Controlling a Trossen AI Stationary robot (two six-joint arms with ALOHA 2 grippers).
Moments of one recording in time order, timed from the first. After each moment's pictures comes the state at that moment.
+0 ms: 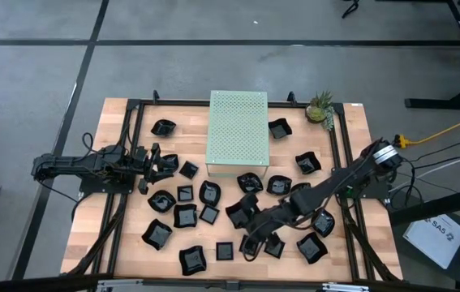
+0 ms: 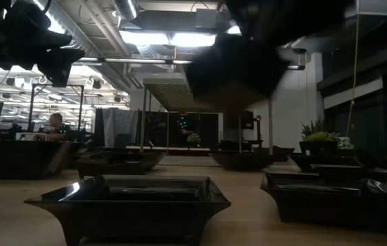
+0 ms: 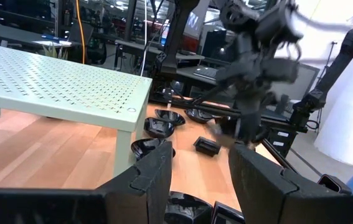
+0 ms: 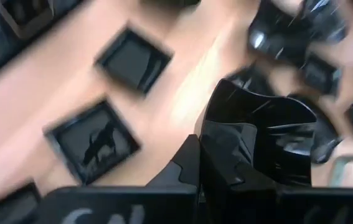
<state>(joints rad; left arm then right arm) 0.02 0.01 0.01 0.03 0.09 -0.25 0.49 1.71 1.23 -0.32 0.21 -0.27</state>
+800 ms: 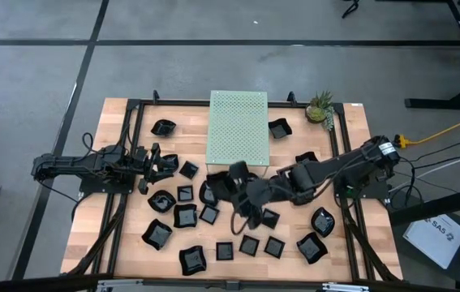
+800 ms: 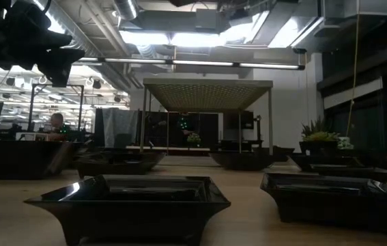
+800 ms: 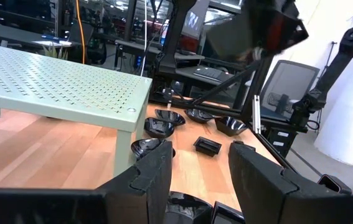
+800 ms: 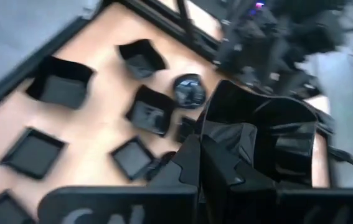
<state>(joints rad) 0.02 0.01 0.01 0.03 0.09 -0.25 0.35 1.71 1.66 -0.55 0.32 -0.36</state>
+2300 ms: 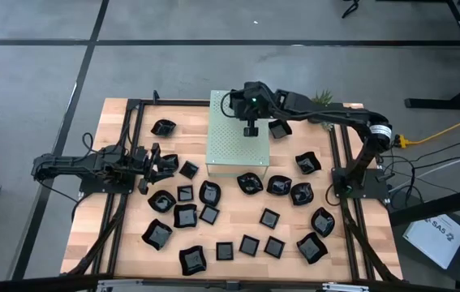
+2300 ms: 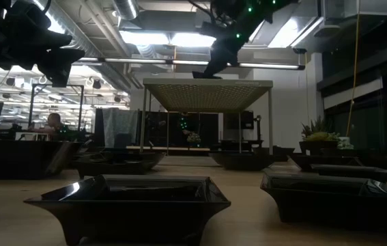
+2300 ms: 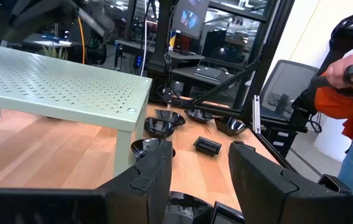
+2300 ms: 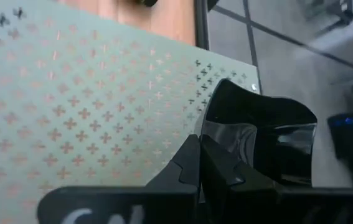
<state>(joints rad) 0.02 0.01 0.01 0.03 0.09 -0.25 -0.37 1.71 1.51 -0.50 0.18 -0.63</state>
